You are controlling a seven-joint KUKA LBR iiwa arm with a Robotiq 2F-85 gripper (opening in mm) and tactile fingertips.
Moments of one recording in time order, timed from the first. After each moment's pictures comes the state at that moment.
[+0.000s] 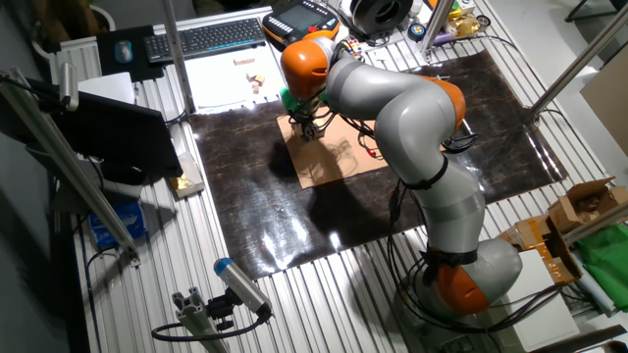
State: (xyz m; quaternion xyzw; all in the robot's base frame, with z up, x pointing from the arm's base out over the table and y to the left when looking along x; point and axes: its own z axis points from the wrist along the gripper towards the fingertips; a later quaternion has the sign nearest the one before) arm 0.667 0.177 0.042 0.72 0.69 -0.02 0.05
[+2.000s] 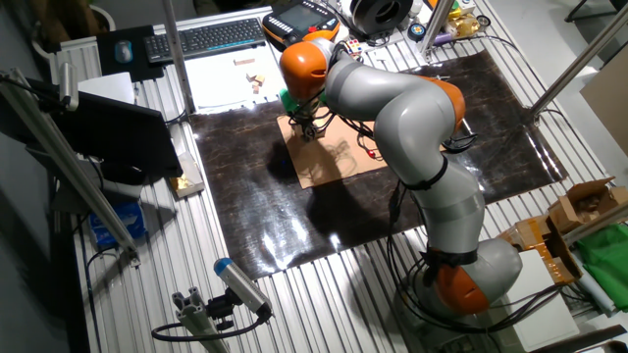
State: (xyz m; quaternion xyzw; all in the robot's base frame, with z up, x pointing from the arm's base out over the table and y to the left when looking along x) arm 0.667 0.176 0.041 0.72 0.70 -0.02 0.05
